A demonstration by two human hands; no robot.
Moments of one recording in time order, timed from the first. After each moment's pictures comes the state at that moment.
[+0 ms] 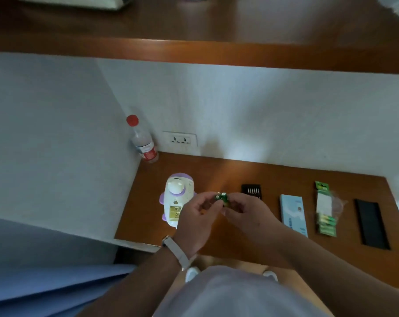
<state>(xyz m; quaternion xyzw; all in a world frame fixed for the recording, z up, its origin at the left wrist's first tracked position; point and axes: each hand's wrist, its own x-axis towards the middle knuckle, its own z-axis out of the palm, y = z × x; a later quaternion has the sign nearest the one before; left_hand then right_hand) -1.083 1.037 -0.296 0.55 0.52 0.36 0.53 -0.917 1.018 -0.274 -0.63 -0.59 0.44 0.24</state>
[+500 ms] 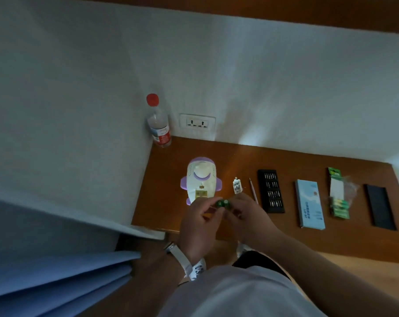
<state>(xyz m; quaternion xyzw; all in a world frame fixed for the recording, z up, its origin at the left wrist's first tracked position) -1.161 1.016 -0.332 0.61 0.53 0.32 0.50 -1.004 1.003 -0.312 -0.65 -0.64 0.36 0.21</state>
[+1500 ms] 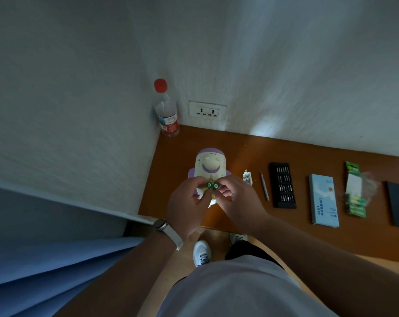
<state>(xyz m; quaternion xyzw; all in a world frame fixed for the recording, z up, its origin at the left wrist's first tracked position) -1.191 1.052 -0.339 0.69 0.55 0.34 0.33 -1.036 1.037 -0.323 -0.63 -0.65 0.32 0.28</state>
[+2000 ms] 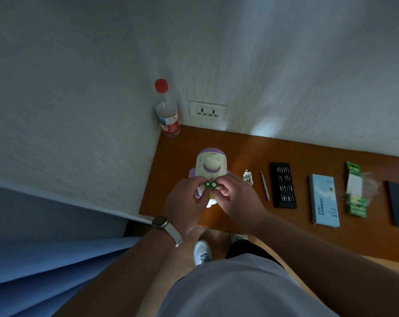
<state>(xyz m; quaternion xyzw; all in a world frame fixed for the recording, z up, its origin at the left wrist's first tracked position) -1.197 1.058 -0.347 0.73 0.55 0.30 0.26 -1.035 1.042 -0.329 -0.60 -0.69 0.27 0.28</state>
